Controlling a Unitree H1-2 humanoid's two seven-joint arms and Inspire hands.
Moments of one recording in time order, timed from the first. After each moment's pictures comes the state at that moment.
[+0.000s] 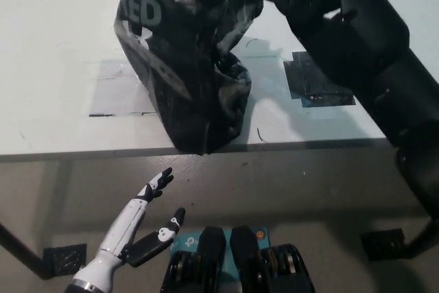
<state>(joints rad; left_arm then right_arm) -0.05 0.22 -0.15 -0.03 0.24 -0.12 -0.13 -1.36 -0.15 0.46 0.53 -0.57 0.17 0.49</state>
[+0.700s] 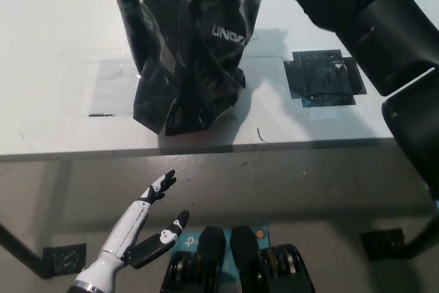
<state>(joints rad) -0.05 0.22 -0.16 -0.03 0.24 -0.12 -0.13 -1.56 -0.12 0.47 0.79 -0.60 0.10 0.43</state>
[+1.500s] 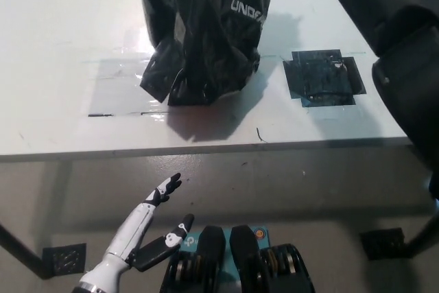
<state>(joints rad) -0.05 0.22 -0.18 -0.03 0.25 -0.11 -0.13 -1.73 -0.08 0.51 1.22 -0.64 -0.04 0.26</state>
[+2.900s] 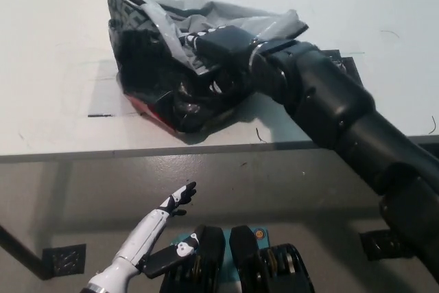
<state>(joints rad) -0.06 0.23 -0.22 -0.03 0.27 -0.12 -0.17 -1.19 -0.12 0.64 0.79 -0.68 0.03 0.42</state>
